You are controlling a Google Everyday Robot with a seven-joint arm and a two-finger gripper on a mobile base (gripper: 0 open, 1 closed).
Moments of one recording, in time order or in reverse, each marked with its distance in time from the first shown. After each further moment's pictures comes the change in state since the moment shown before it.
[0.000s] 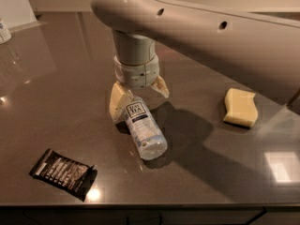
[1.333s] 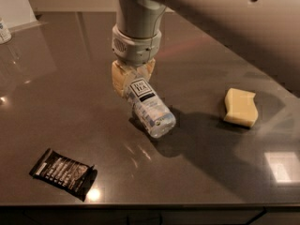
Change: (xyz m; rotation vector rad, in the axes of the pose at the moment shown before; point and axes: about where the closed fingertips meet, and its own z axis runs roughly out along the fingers) arm -0.021 0.008 -0.058 -0.106 -0.159 -0.233
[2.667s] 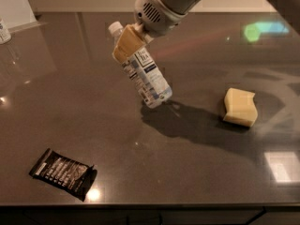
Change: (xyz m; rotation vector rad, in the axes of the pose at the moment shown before) arm -0.033 -0.009 -0.079 -0.144 -0.469 -0.281
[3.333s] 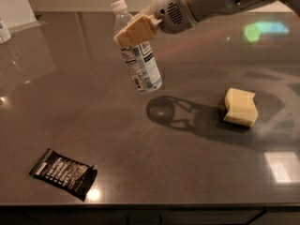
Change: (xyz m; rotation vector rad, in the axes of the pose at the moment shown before) arm -0.023 -0.012 -0.027 -0.053 -0.367 -0.132
